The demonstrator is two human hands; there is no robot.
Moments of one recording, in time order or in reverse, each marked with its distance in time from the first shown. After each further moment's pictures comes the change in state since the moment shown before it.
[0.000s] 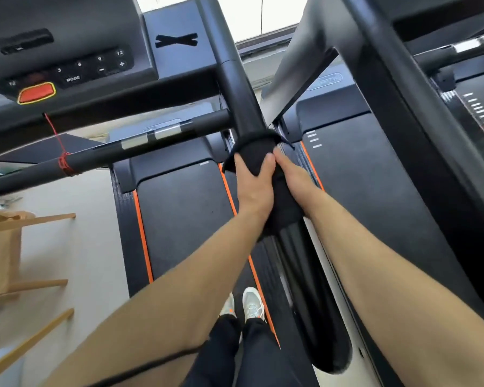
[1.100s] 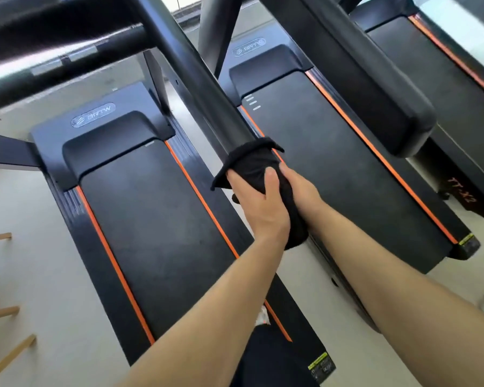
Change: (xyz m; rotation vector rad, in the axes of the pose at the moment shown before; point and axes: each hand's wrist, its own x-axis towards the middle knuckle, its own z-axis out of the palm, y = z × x) left_hand -0.227 -0.129 0.005 -0.048 -0.035 0.105; right_hand -0.178 0.194 -0.053 0.106 0.349 -0.093
